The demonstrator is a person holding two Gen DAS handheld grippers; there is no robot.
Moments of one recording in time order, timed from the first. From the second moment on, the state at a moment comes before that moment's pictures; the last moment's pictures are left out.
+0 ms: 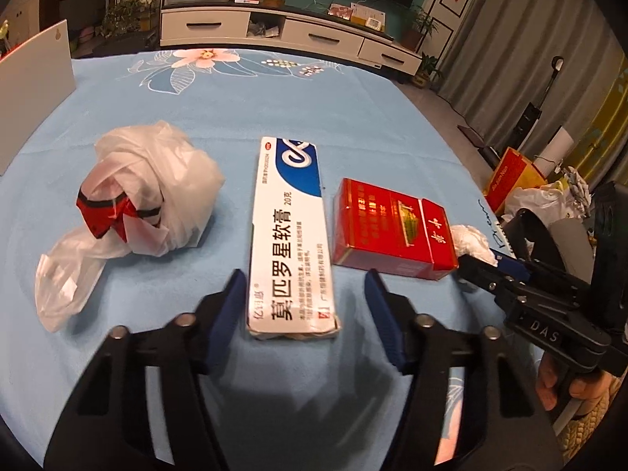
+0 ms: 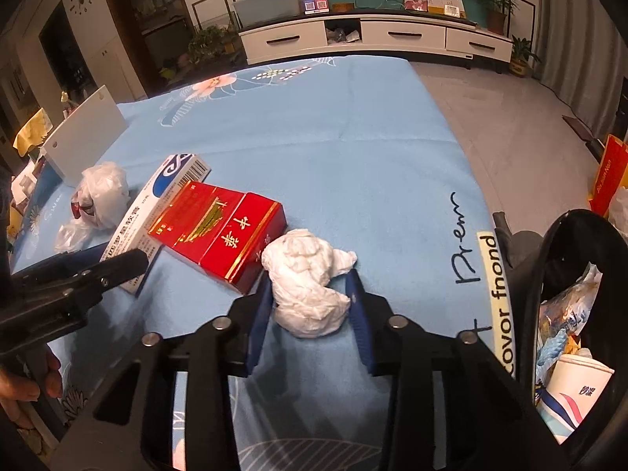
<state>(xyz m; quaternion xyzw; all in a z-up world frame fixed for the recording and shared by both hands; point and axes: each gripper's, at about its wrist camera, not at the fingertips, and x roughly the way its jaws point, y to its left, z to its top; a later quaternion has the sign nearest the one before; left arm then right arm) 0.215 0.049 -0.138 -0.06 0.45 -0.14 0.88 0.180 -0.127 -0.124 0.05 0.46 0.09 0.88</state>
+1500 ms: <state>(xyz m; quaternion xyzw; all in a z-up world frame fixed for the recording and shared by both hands) 0.045 0.043 -0.057 -0.08 0.41 -0.22 0.88 0.021 -0.174 -0.044 0.13 0.38 0.10 0.91</state>
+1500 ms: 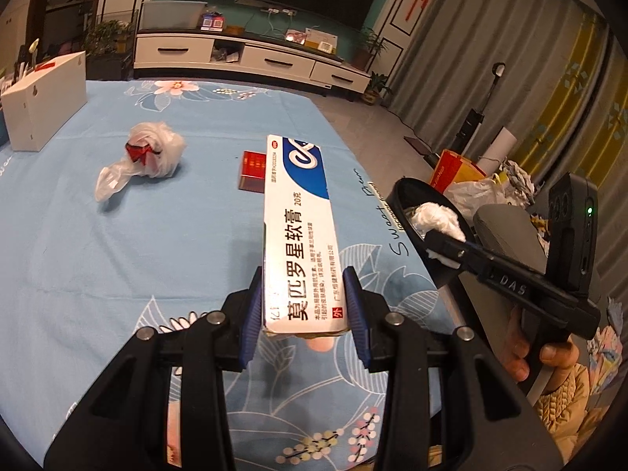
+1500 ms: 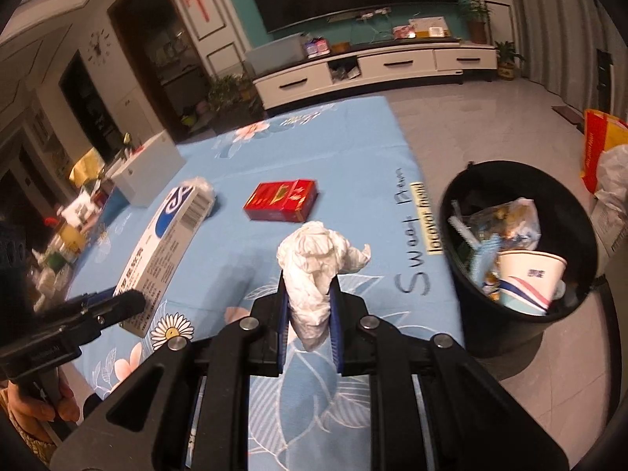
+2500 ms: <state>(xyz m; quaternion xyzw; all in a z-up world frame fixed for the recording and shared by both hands) 0.116 -0.153 -0.071 0.02 0.44 -0.37 0.82 0.008 -0.334 -0.087 0.27 0.35 -0.06 0.90</state>
